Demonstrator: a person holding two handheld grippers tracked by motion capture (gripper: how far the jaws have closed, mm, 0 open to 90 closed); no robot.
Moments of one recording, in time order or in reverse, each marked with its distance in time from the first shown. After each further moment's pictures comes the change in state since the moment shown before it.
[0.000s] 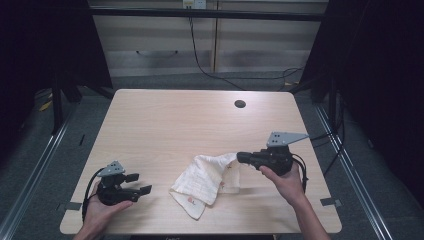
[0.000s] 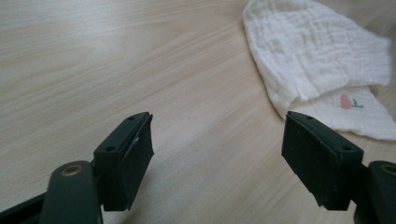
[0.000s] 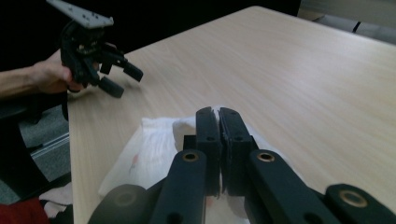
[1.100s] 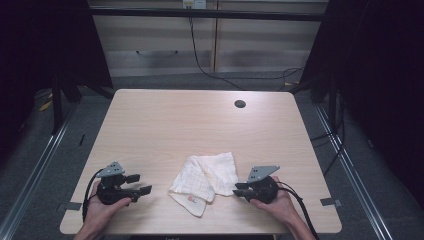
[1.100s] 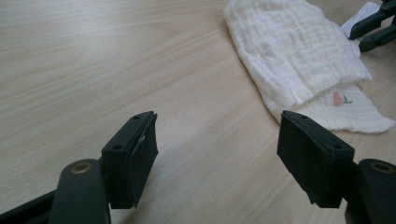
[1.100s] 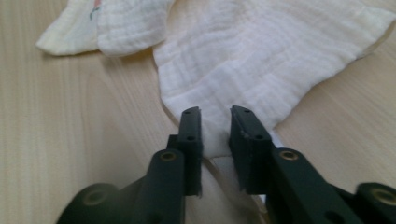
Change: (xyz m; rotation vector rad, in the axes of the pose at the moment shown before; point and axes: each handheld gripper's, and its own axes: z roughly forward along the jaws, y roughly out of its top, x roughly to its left) left arm 0.002 -0.002 -0.001 -0.018 -0.026 -0.023; right arm 0.009 -0.099 0.048 0.314 -0.041 -0.135
